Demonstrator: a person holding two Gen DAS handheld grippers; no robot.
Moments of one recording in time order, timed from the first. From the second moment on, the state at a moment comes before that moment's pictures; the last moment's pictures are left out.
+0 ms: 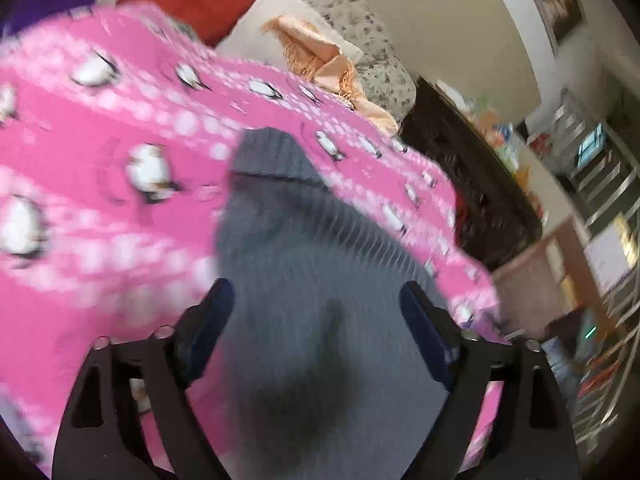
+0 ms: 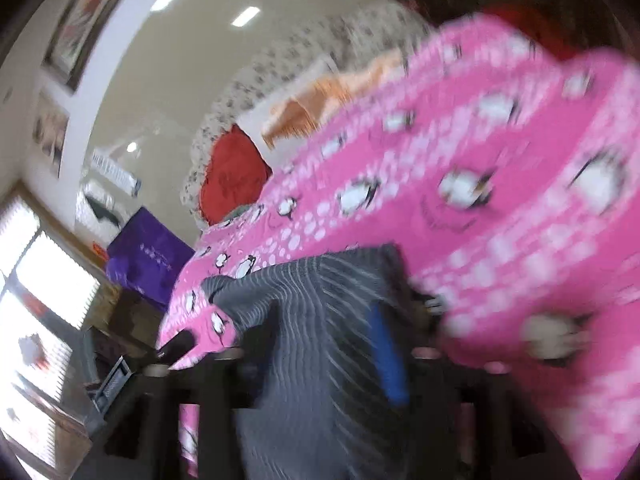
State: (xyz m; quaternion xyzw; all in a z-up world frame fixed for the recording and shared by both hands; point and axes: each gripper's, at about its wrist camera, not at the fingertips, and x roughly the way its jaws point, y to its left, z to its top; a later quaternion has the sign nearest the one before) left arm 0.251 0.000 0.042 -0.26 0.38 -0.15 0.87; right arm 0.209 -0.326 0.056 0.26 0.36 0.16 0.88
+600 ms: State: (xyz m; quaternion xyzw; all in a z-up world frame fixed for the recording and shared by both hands) left arm 0.209 -0.031 -0.005 -0.18 0.42 -0.28 0.85; right arm 0.208 -0.310 -0.030 0.23 0.42 0.37 0.79
